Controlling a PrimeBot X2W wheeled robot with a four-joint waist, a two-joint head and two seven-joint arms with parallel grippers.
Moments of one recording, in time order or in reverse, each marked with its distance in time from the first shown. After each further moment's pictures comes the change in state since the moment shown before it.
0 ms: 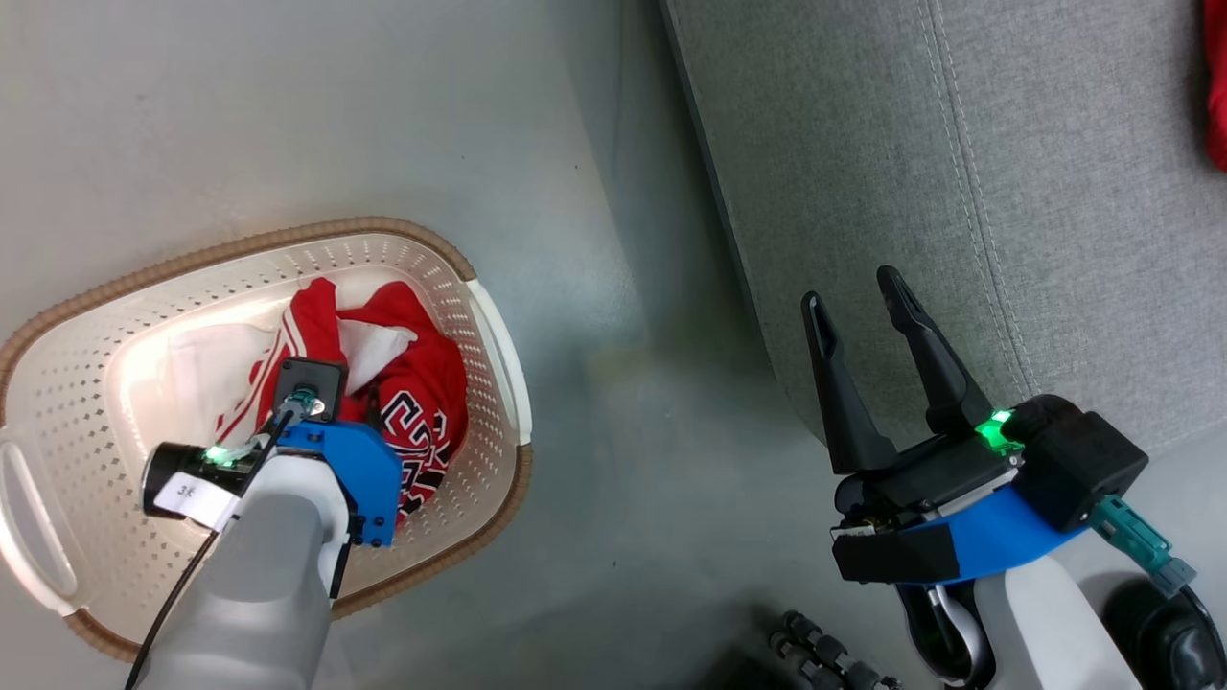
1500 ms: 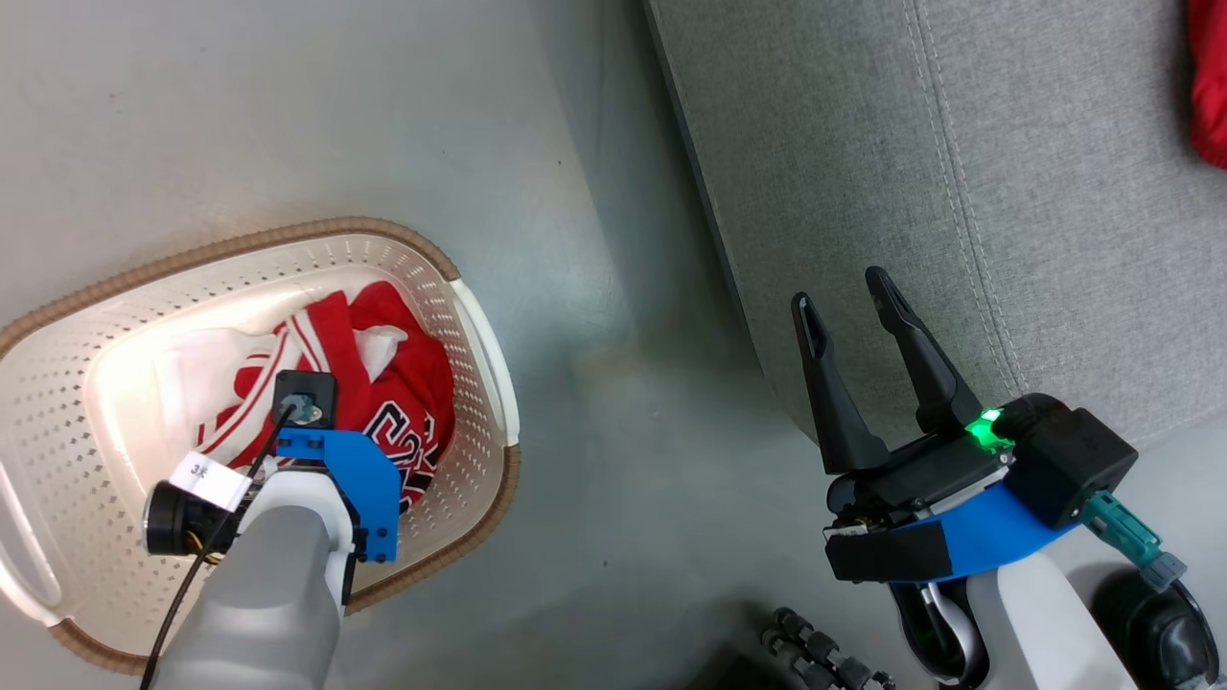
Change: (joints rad) left arm 0.006 -0.008 -0.011 0.030 -0.087 0.075 0.187; right arm -0.009 0.000 0.019 0.011 0.019 0.000 0.000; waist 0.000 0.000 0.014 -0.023
